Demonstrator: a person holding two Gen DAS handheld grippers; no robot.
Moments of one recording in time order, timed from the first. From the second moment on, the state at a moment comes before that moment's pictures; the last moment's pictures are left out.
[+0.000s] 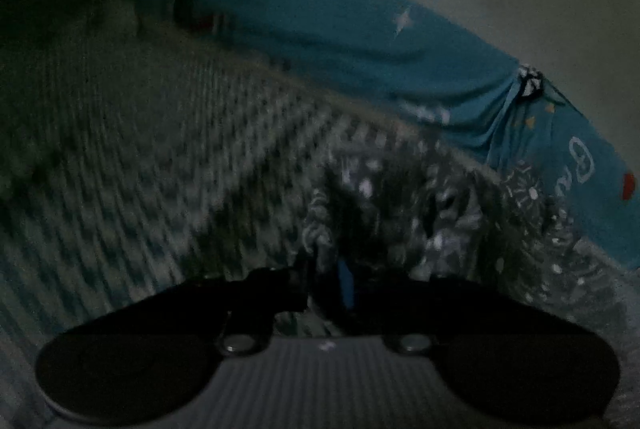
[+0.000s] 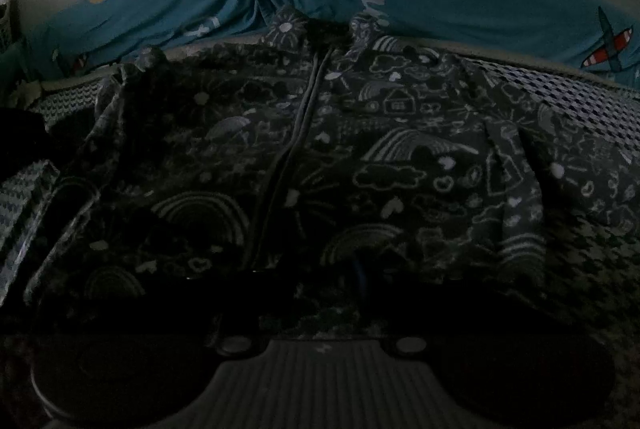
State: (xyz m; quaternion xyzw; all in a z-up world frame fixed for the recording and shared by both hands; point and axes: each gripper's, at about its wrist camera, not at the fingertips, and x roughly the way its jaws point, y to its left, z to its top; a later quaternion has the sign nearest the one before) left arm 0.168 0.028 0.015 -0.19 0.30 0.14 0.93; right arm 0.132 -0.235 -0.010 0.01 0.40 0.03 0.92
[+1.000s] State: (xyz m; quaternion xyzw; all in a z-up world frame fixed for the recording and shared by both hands) left arm 0.196 0.157 0.031 -0.14 0.35 0.33 0.87; right arm 0.142 -0.229 -0.014 -0.02 0.40 0.04 0.92
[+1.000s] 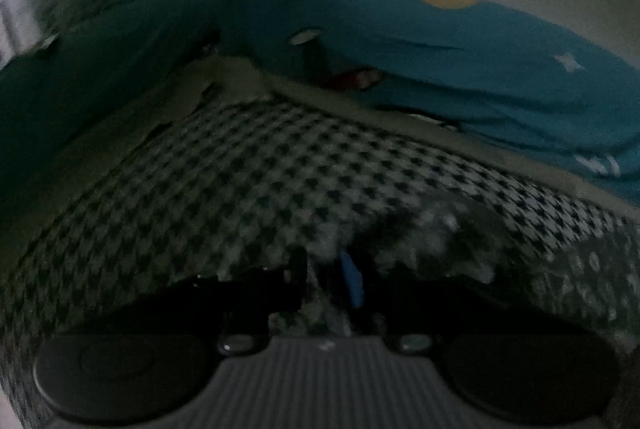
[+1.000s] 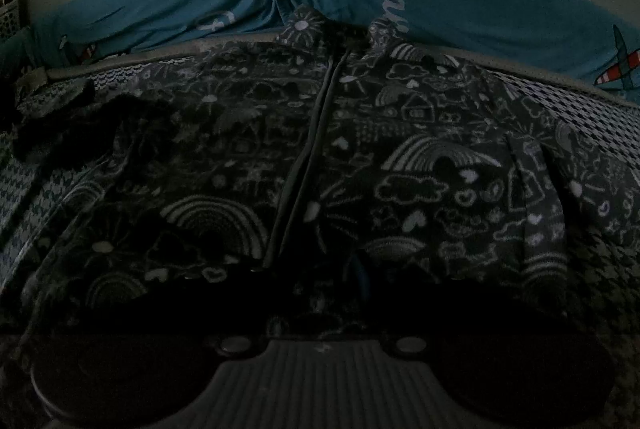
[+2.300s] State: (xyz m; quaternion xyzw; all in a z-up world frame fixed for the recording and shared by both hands) left arm 0.239 0.096 -0.003 -0.06 0.38 0.21 0.90; right arm 0.146 -0.228 -0.015 -0.04 0.39 0.04 0.92
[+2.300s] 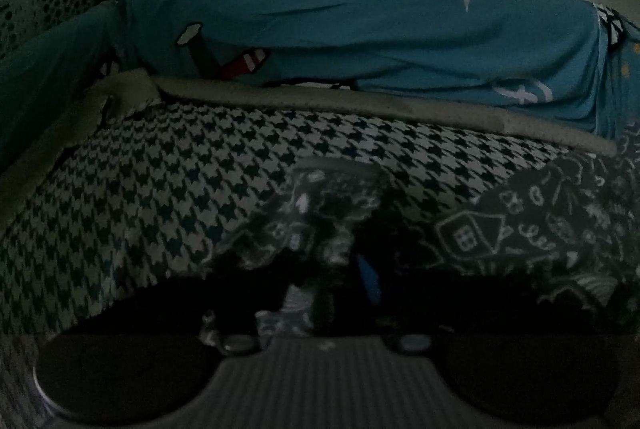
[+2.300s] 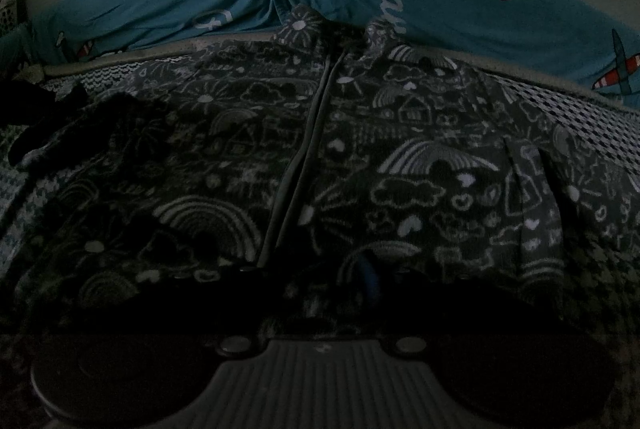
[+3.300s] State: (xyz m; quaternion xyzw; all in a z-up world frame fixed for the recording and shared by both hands) left arm 0.184 0.101 0.024 -0.02 0.36 0.28 0.89; right arm 0.148 -0.226 -0.019 -0.06 0.37 0.04 0.93
